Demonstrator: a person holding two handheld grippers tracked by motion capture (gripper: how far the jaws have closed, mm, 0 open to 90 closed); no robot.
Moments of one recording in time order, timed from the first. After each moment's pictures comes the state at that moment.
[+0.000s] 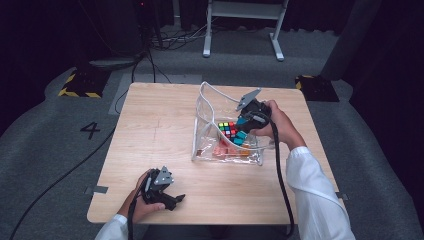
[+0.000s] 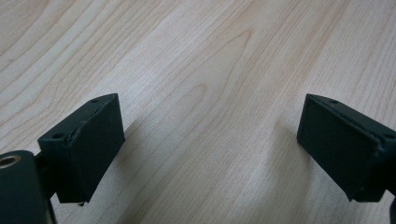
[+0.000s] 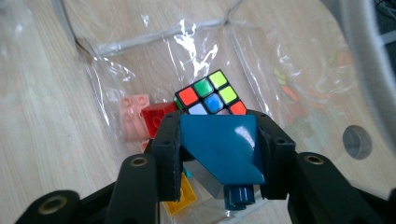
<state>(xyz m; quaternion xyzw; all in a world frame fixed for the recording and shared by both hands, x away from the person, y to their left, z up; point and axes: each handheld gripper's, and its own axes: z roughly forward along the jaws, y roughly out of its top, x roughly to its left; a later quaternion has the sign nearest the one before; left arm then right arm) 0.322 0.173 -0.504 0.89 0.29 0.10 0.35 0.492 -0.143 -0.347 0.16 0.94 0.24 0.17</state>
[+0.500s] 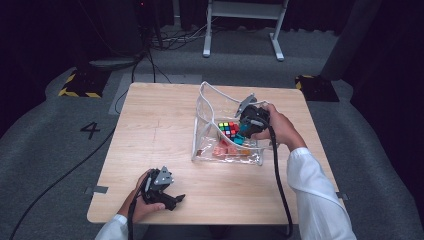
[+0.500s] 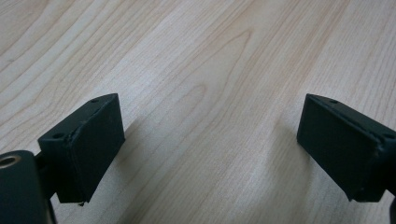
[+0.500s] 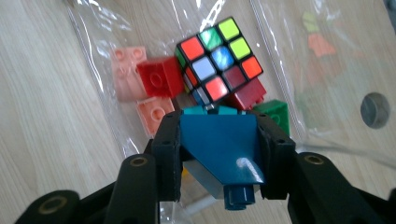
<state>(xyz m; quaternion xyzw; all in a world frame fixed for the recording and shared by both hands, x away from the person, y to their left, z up) 0.322 0.173 -0.504 0.89 0.29 0.10 0.35 0.496 -0.145 -0.365 0.15 0.96 0.16 0.15</state>
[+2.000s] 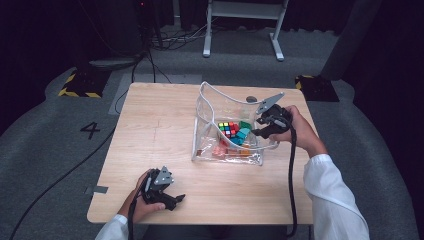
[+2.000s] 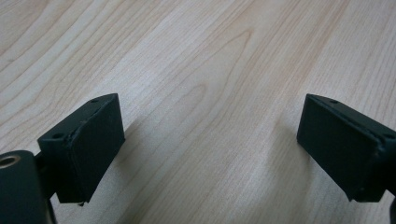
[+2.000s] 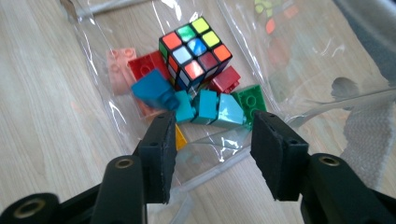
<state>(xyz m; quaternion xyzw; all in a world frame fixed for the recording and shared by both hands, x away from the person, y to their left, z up) 0.322 0.173 -0.504 0.89 0.29 0.10 0.35 0.480 -0.201 -0.347 0.19 0.94 0.25 0.17</state>
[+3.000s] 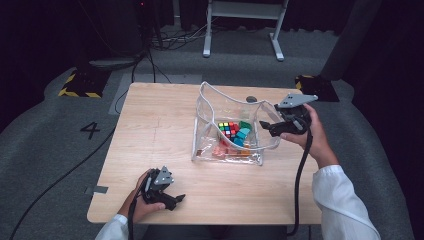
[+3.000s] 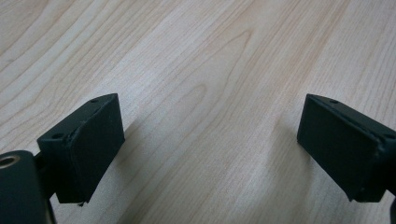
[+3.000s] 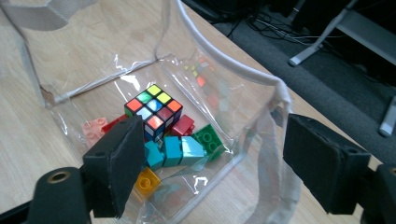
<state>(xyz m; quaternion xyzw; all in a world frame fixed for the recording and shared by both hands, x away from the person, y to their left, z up) 0.322 0.174 -0.504 0.89 0.29 0.10 0.35 0.447 -0.234 -0.320 0.28 0.85 0.36 0.26</state>
